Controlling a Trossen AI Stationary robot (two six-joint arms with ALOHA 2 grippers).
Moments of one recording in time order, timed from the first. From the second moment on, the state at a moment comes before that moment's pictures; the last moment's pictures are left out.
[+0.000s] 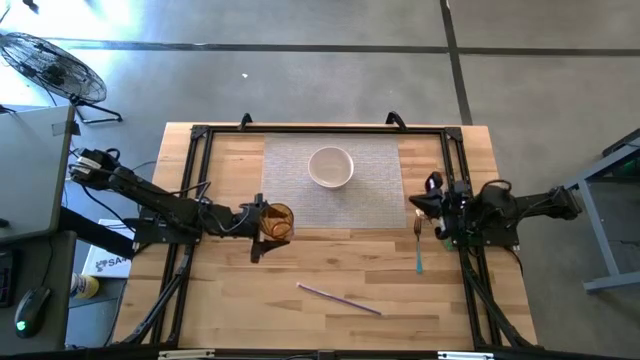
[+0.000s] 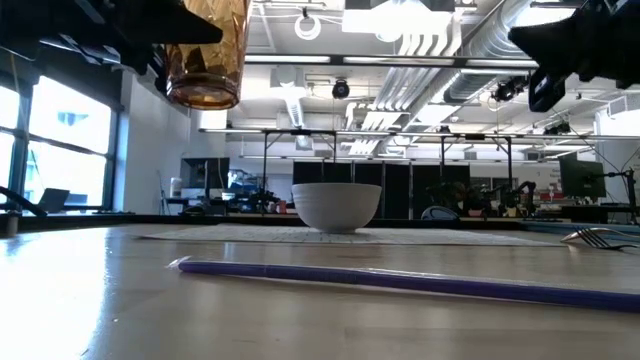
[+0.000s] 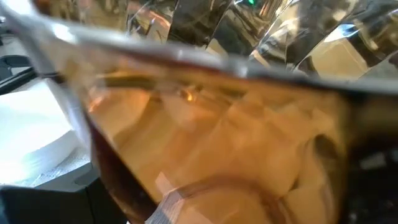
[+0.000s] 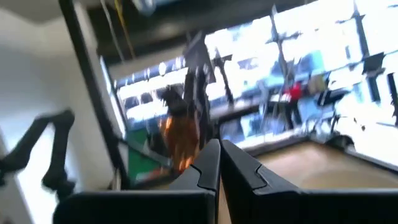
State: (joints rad) left arm -0.33 1.07 0.38 0.53 -0.35 -0.20; right arm 0.14 0.06 0.01 0.36 0.21 0.24
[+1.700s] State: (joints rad) left arm -0.33 1.16 0.38 0.55 -0.35 -0.21; right arm 0.23 1.59 0.71 0.78 0.23 0.10
